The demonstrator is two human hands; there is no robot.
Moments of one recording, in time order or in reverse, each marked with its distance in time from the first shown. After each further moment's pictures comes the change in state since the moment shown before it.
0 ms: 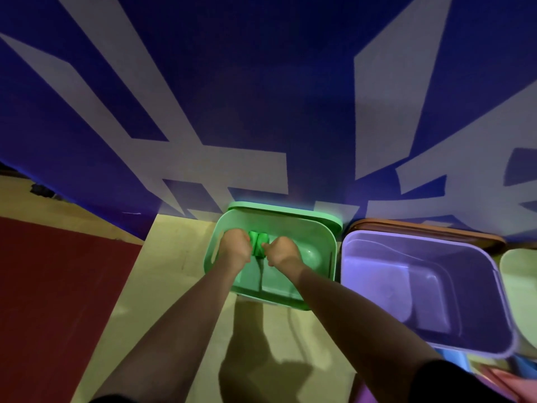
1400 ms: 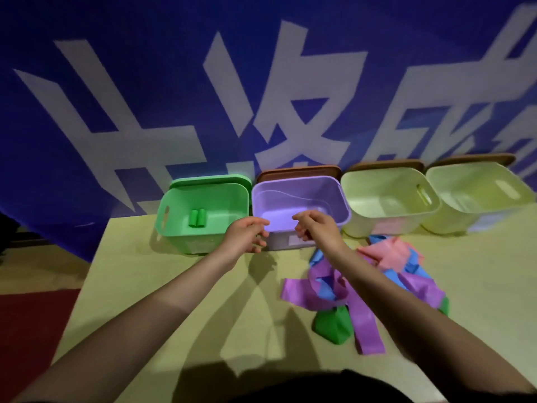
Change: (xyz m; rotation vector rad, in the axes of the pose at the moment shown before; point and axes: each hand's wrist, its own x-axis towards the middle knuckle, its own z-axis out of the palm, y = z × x) left_hand -0.266 0.045 0.050 -0.597 -0.352 0.376; right_hand -0.273 0.168 -0.138 0.794 0.377 -0.300
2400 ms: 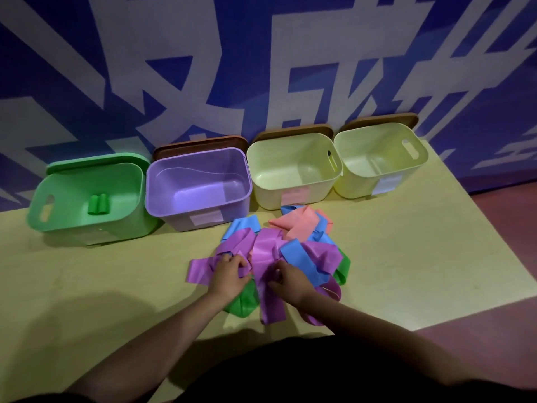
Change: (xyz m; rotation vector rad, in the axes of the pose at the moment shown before) left_hand 0.015 -0.157 0.198 0.854 -0.086 0.203; right_hand -0.075 0.159 -0.171 -0.751 -0.239 0.135
